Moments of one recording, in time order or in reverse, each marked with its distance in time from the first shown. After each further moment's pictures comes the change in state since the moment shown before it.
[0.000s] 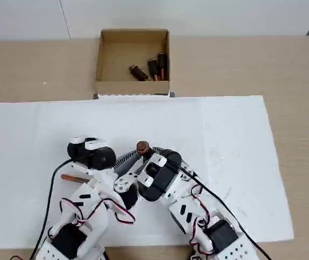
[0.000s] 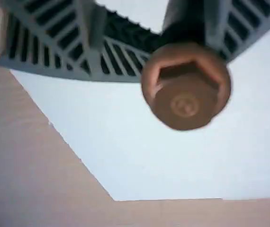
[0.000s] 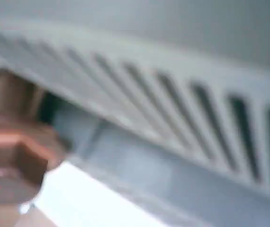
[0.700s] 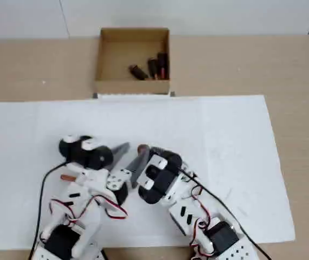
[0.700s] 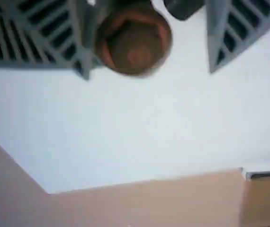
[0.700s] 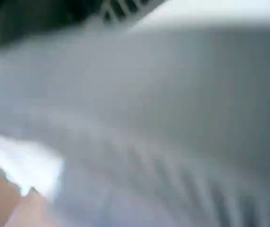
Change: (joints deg) left arm -8.4 0.5 -5.6 4.1 -10.3; right arm -0.3 -0.3 0.0 -0.5 0.0
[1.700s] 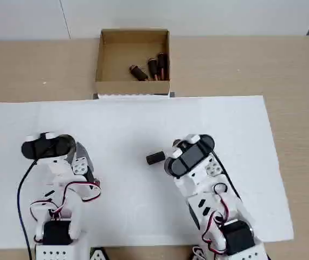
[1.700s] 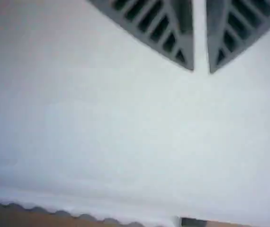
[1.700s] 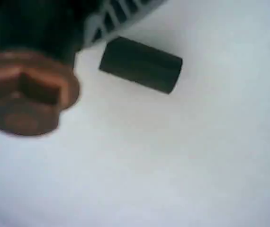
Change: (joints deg) left arm -28.1 0.0 9.8 0.9 -5.7; right arm 14.4 5.5 -16.5 23.0 -6.2
